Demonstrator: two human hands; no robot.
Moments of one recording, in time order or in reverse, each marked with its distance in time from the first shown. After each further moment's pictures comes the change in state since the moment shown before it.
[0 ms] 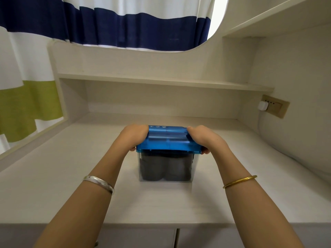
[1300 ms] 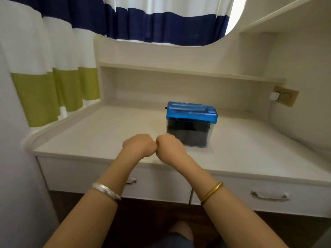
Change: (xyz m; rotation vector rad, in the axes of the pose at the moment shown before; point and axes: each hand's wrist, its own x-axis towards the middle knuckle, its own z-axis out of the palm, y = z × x) left_hand -0.130 -0.091 0.006 0.437 -0.050 -0.051; right_hand -0.106 -0.065 0.156 -0.241 0.167 -0.399
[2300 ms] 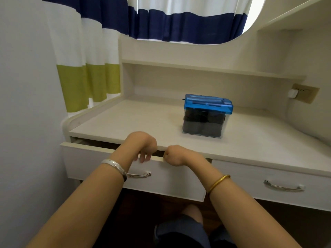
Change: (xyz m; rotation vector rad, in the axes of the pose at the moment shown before) left_hand -0.041 -0.050 0.002 0.235 -0.437 -0.043; right_hand -0.034 -0.016 0.038 -0.010 -0.433 -0.044
